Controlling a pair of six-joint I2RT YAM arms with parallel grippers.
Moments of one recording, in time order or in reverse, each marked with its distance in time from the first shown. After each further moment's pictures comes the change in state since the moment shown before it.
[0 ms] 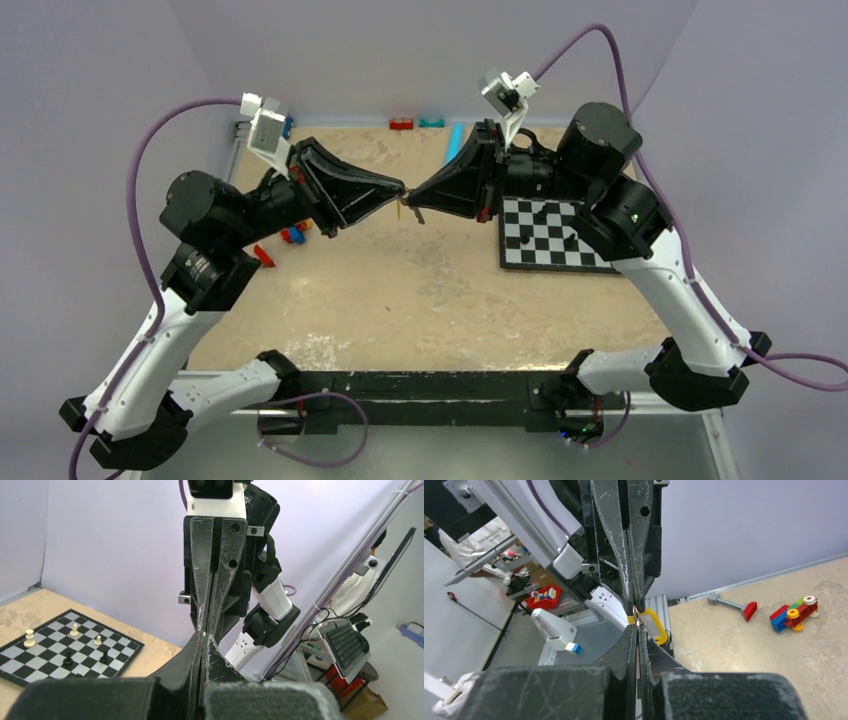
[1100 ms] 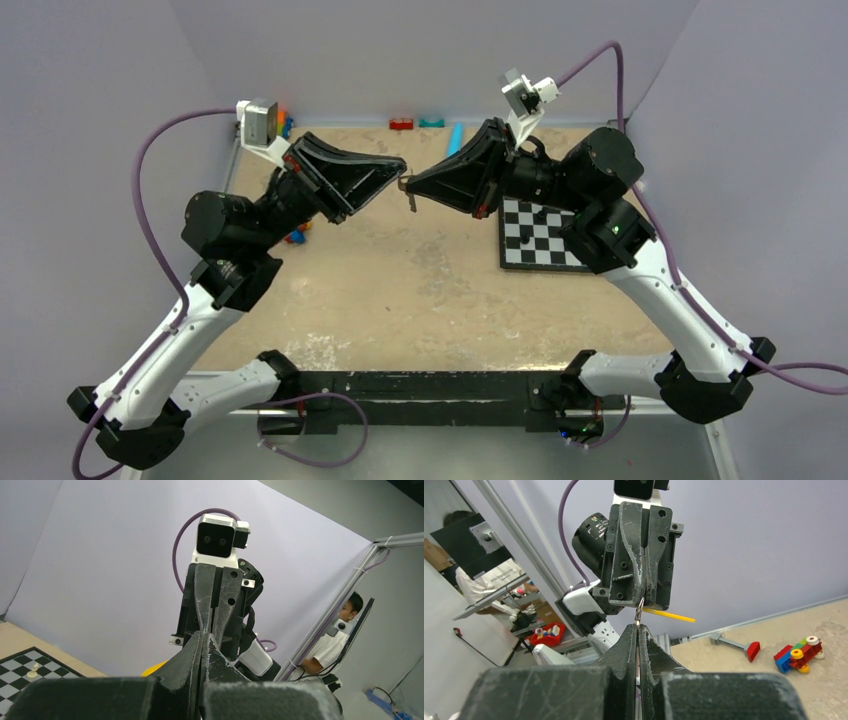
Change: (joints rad) left arm -0.031 -0.013 -0.181 0.380 -0.199 -0.235; right arm -0.006 -0.082 -0.245 0.412 0.065 0.163
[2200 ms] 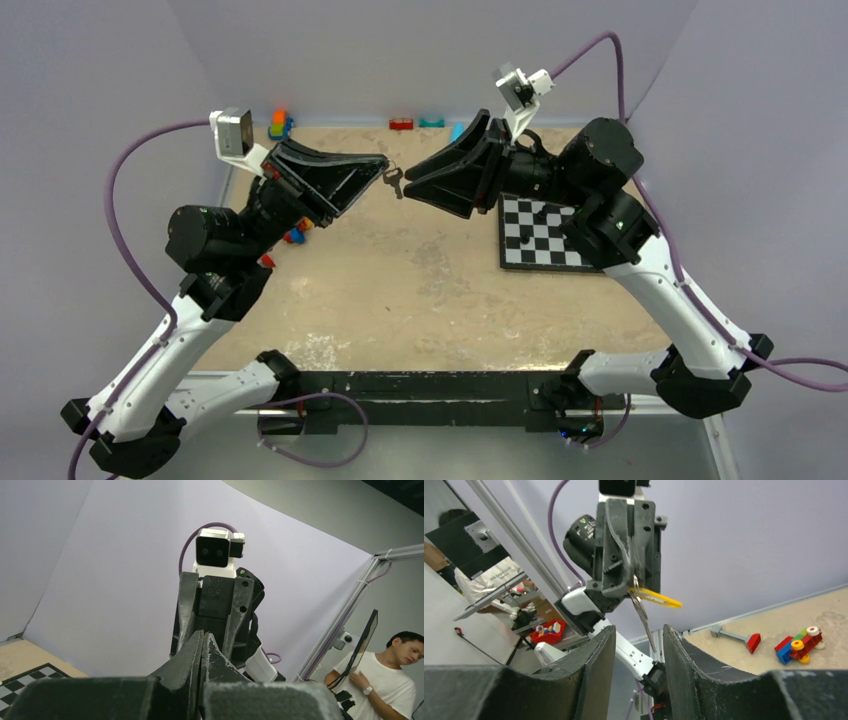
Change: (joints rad) left arm 0.001 -0.064 -0.031 0.012 -0.063 0.027; right arm 0.008 0.024 0.061 -0.103 0.017 -0.014
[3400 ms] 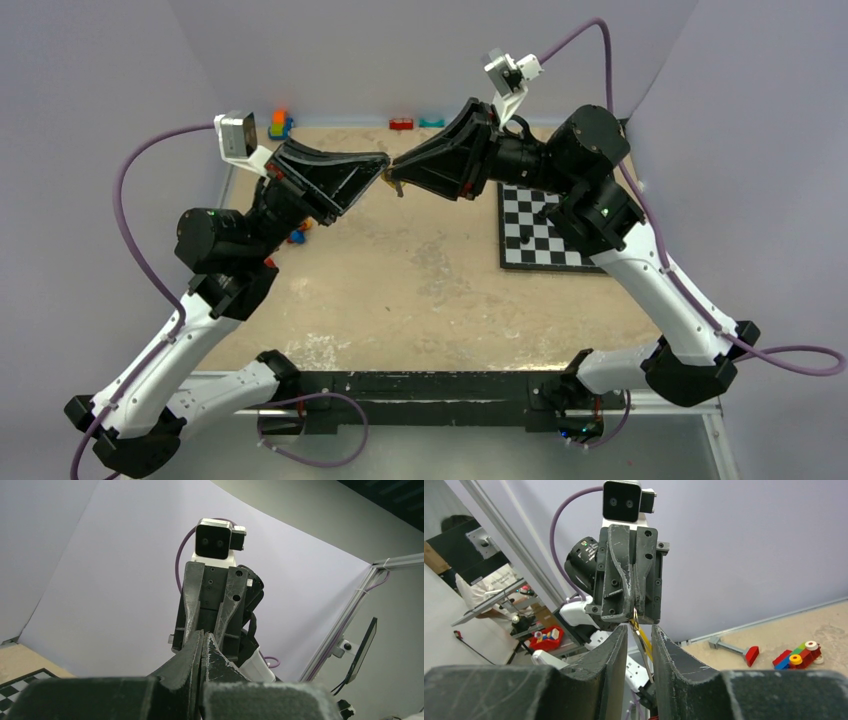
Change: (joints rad) left arm 0.000 0.005 -0.050 0.076 -0.029 -0.027; right arm 0.000 0.084 0.087 0.043 -0.003 0.011
